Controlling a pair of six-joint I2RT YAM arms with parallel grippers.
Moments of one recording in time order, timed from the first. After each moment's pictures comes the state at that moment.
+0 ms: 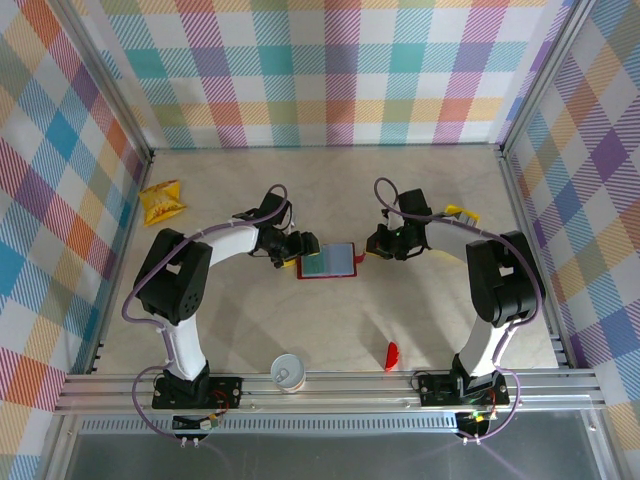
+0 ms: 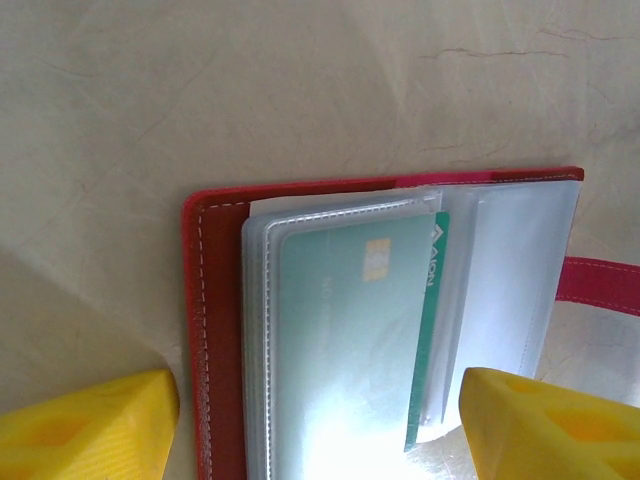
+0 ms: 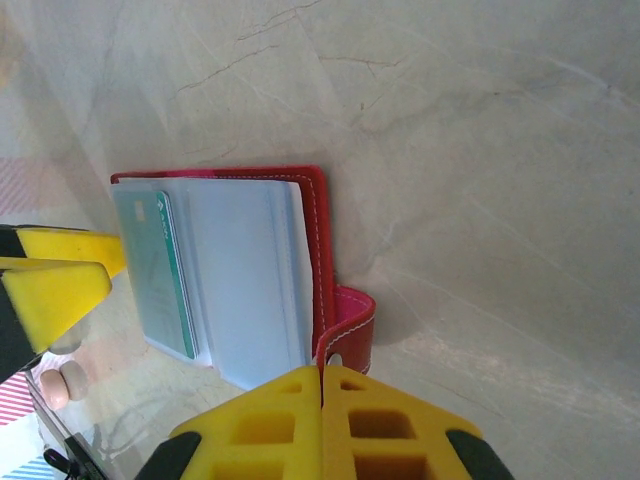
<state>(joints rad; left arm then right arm) -0.43 1.87 1.15 -0.40 0.40 -0.65 0.31 1.78 1.04 -0.36 -0.58 0.49</state>
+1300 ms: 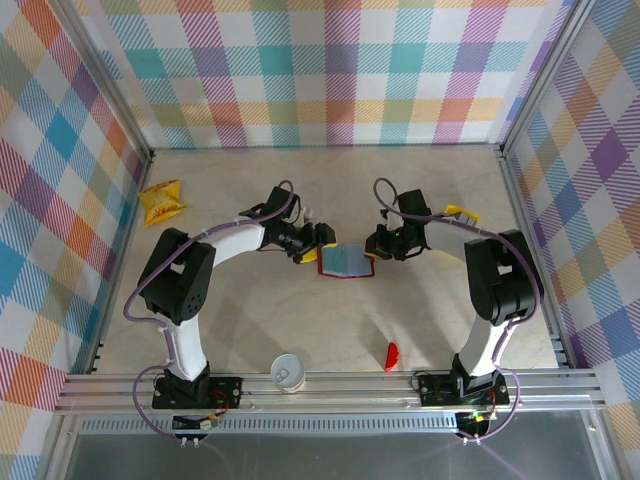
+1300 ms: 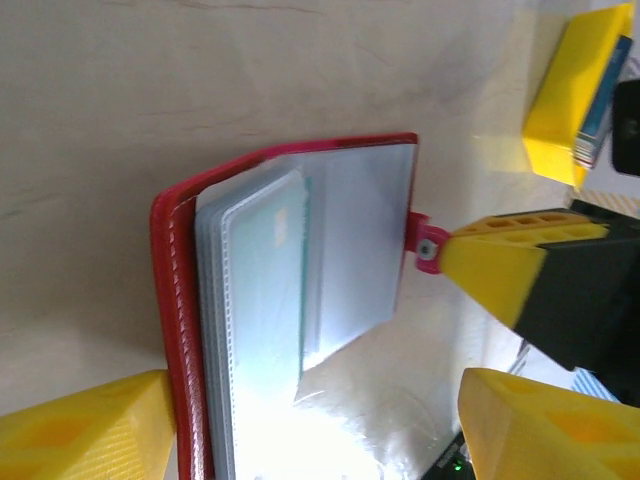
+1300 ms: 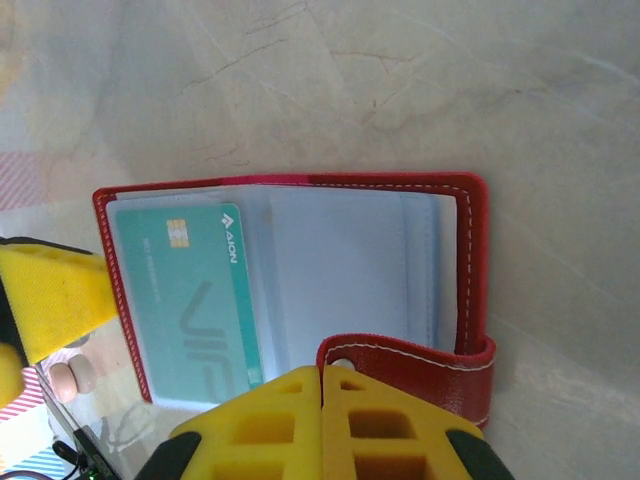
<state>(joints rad) -0.49 1.88 1.21 -0.28 0.63 -0.80 0.31 1.79 1.04 -0.35 -0.61 0.49</state>
